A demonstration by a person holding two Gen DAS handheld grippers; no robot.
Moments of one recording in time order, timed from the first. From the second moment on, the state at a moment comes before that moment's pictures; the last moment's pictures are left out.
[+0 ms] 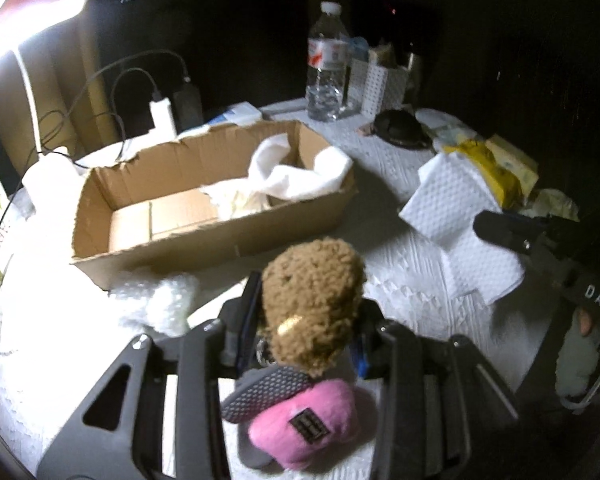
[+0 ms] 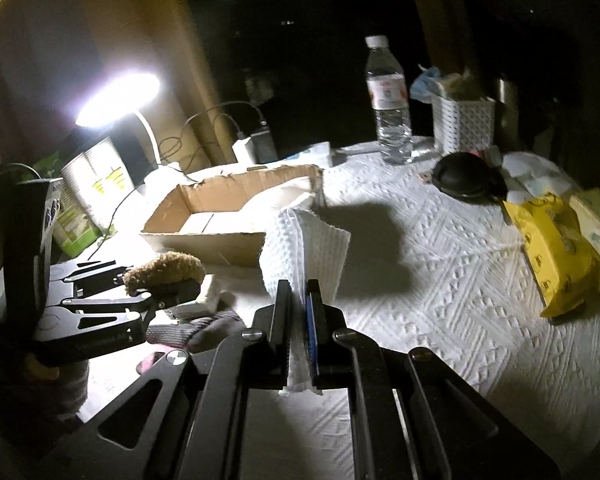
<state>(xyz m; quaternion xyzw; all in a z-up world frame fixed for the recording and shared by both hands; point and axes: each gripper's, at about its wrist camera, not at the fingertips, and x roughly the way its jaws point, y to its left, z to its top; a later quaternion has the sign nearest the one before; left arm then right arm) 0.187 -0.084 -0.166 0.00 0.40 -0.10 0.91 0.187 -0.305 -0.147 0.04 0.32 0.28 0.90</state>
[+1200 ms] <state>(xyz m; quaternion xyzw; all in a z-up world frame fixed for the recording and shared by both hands) 0.203 0.010 -0.126 -0.06 0.33 -0.05 0.94 0.229 -0.214 -0.107 -0.02 0.31 0.33 0.89</state>
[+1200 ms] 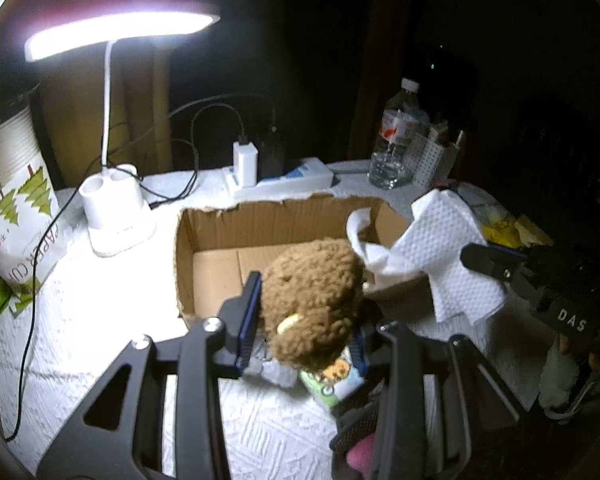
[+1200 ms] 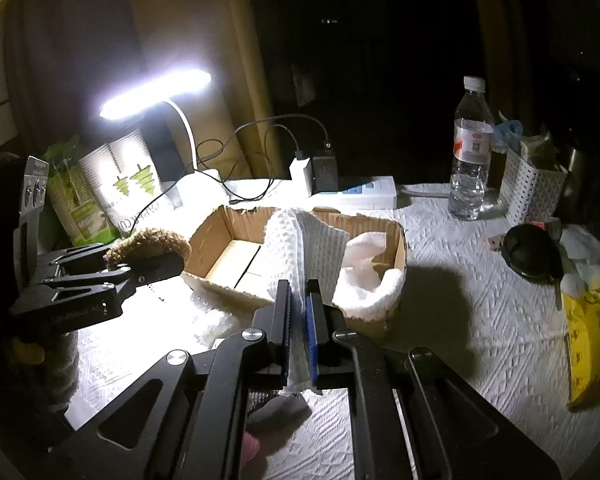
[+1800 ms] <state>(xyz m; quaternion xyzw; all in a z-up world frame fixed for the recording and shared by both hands) 0.264 0.010 -0.129 -0.06 0.33 -0.05 0.94 0.293 -0.215 -0.121 0.00 0.31 0.31 0.90</state>
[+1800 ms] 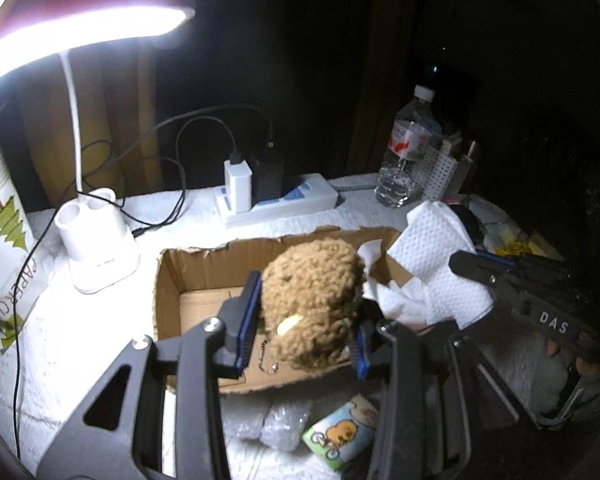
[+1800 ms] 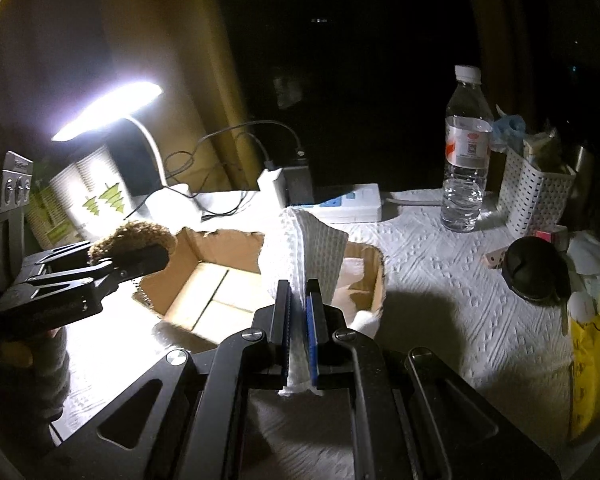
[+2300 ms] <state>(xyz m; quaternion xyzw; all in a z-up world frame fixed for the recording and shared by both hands) 0.309 0.006 -0.175 -0.04 0.39 -0.04 0.92 0.328 -0.185 -0.157 -0.05 0.35 0.29 0.89</state>
